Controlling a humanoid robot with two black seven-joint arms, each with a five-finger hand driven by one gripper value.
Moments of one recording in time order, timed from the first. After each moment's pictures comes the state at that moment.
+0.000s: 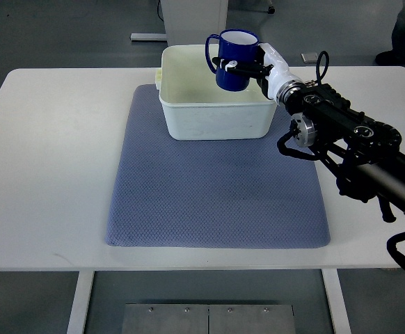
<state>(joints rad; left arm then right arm) -0.02 0.00 -0.10 -0.16 0.08 0.06 -0.04 1.08 -0.02 0.53 0.72 -0.45 -0.21 0.05</state>
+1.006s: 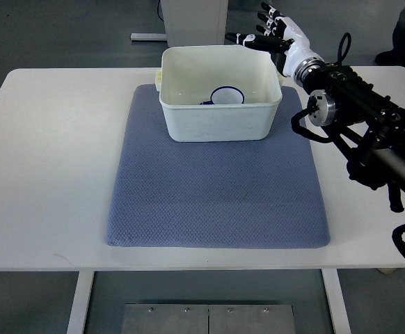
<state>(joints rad) -0.02 0.00 -0.10 -0.16 0.08 0.06 -0.04 1.08 -0.08 0.70 0.75 -0.42 -0.20 0.03</state>
